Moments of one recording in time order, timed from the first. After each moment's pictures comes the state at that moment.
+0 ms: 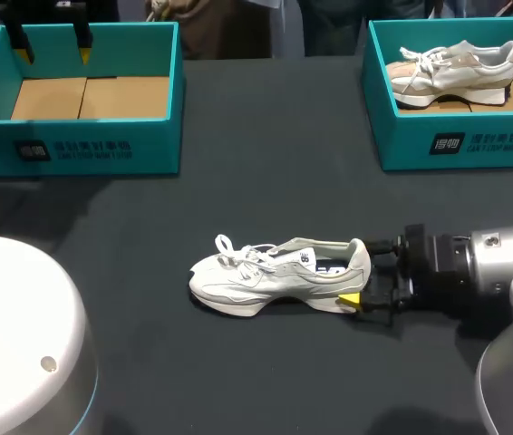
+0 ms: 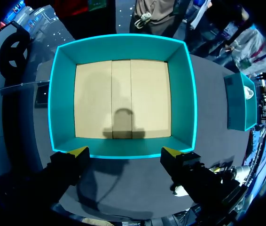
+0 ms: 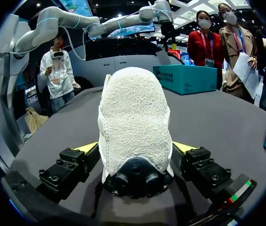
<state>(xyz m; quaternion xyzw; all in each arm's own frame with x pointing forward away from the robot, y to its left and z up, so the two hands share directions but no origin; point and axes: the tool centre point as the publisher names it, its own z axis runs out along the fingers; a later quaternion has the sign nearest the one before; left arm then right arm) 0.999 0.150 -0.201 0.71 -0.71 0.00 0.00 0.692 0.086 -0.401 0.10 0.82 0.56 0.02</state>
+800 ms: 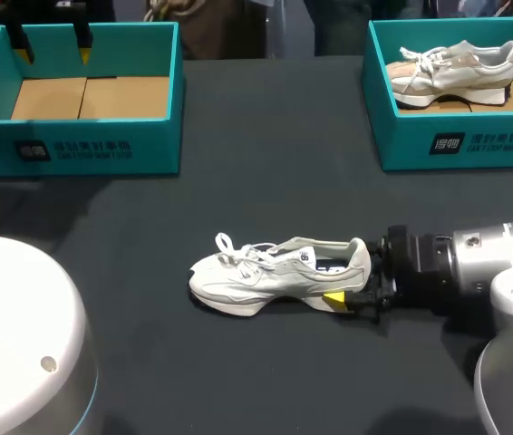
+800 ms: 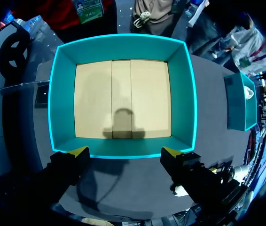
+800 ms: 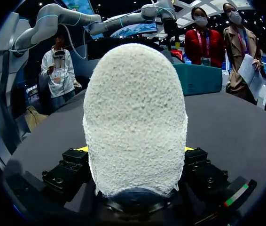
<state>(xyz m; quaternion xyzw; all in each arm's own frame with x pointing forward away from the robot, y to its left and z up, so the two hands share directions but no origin) 0.999 0.150 -0.201 0.71 -0.71 0.00 0.00 0.696 0.108 -0.410 0.09 0.82 0.56 0.02</state>
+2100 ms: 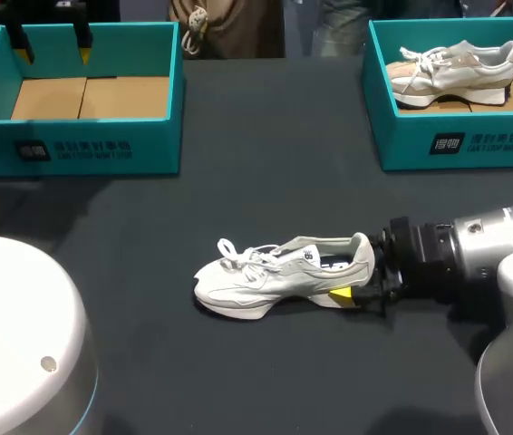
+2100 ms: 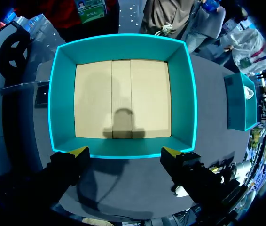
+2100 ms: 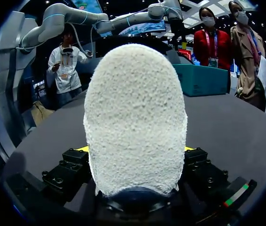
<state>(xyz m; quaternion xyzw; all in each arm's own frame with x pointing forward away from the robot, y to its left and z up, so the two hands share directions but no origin) 0.999 0.150 -0.201 0.71 -0.71 0.00 0.00 0.702 0.100 -0.407 0.05 0.83 0.56 0.00</state>
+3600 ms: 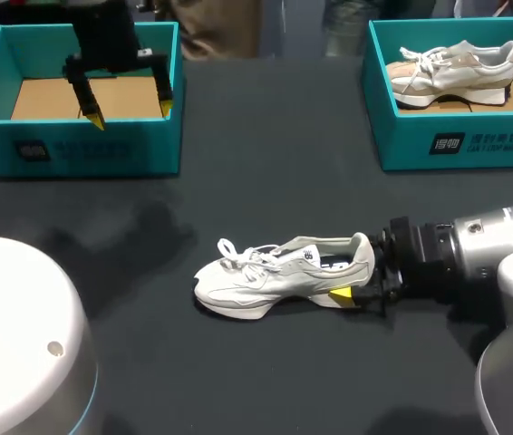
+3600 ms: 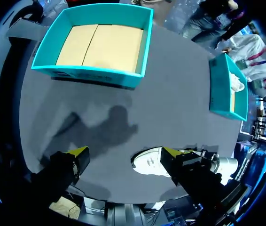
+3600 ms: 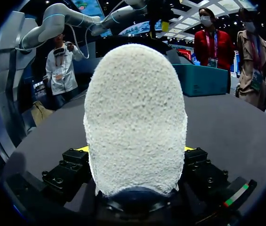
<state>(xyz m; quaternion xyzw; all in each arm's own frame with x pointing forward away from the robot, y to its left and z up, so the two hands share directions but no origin) 0.816 -0.010 -0.176 0.77 -0.63 0.00 0.04 0.702 0.100 -0.407 0.05 0.83 0.56 0.00</state>
